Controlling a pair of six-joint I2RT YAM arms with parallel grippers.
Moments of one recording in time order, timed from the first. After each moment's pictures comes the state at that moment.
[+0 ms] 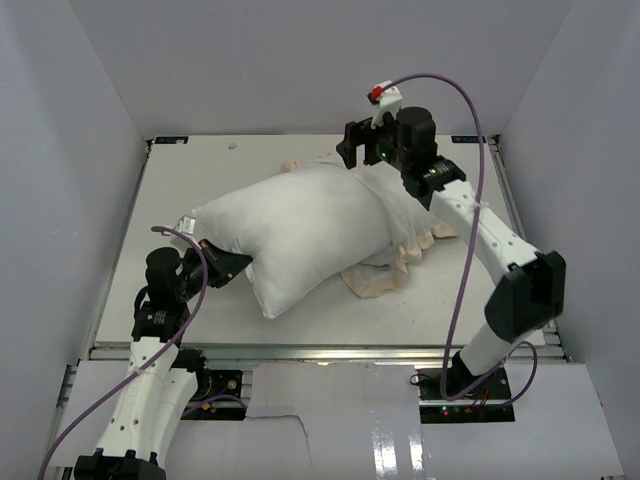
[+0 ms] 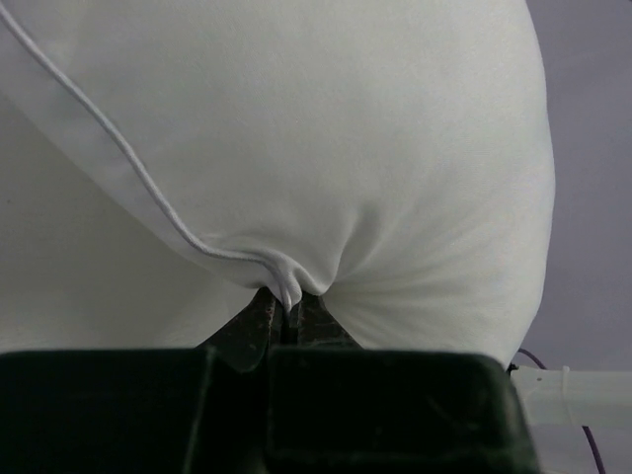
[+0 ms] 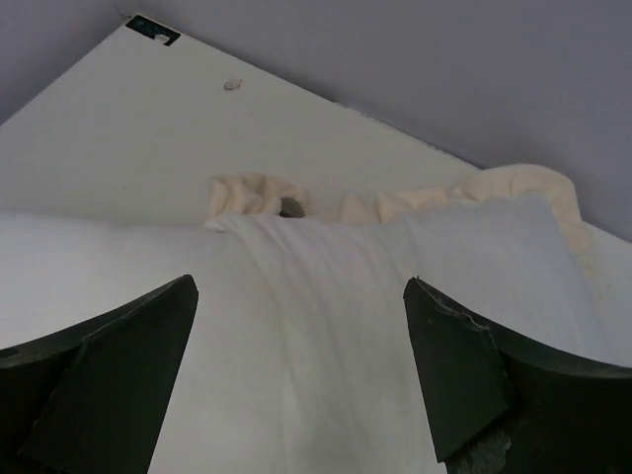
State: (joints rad) left arm -0.06 0.58 0.47 -0.21 0.51 -0.77; right arm 0.49 1.56 1.47 -0.11 -0.15 0.07
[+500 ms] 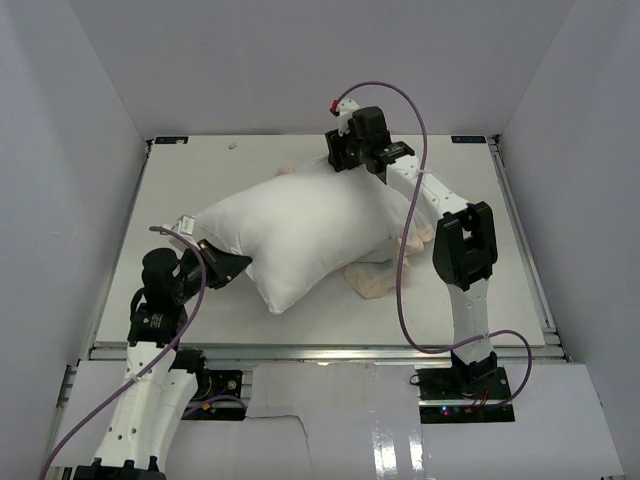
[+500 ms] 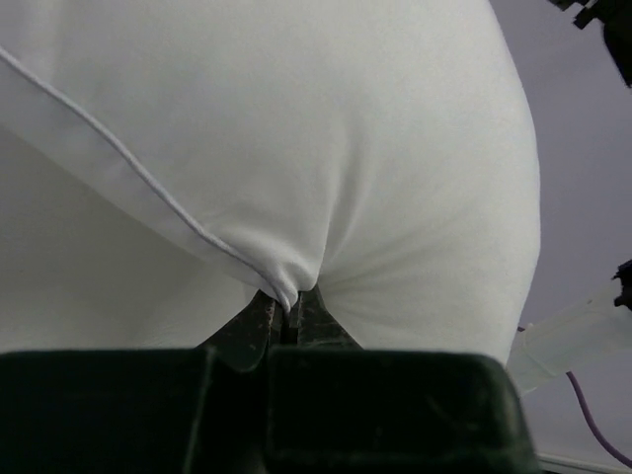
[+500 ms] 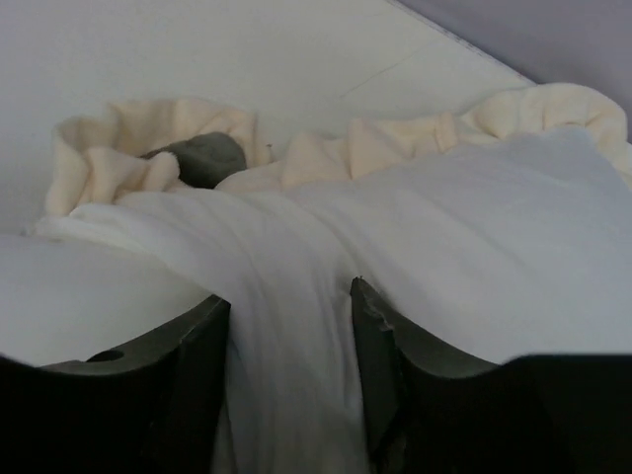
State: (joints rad) left arm -0.06 0.54 0.49 -0.26 0.53 -0.74; right arm 0.49 2.12 1.92 -0.31 -0.13 -0.08
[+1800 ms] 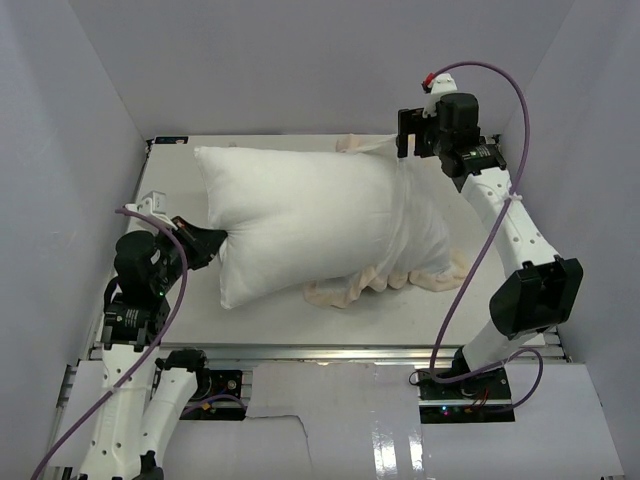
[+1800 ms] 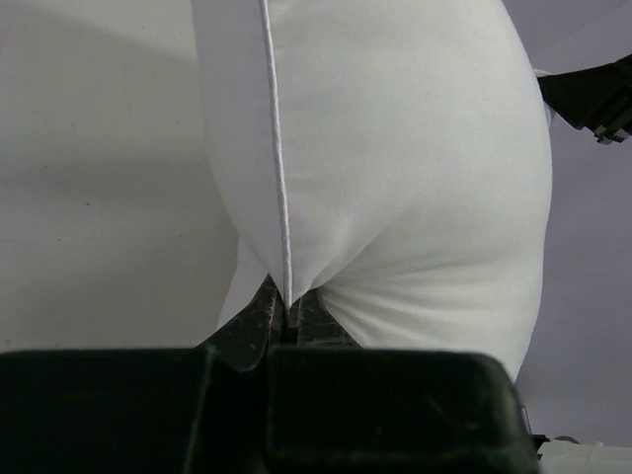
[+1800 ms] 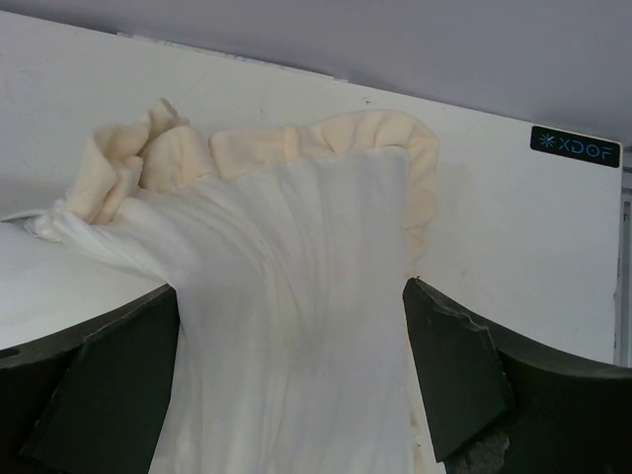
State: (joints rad) left arm -0.07 0.60 0.88 -0.53 0.26 -0.64; right arm 0.26 1.66 1.68 -0.42 -0.01 0.00
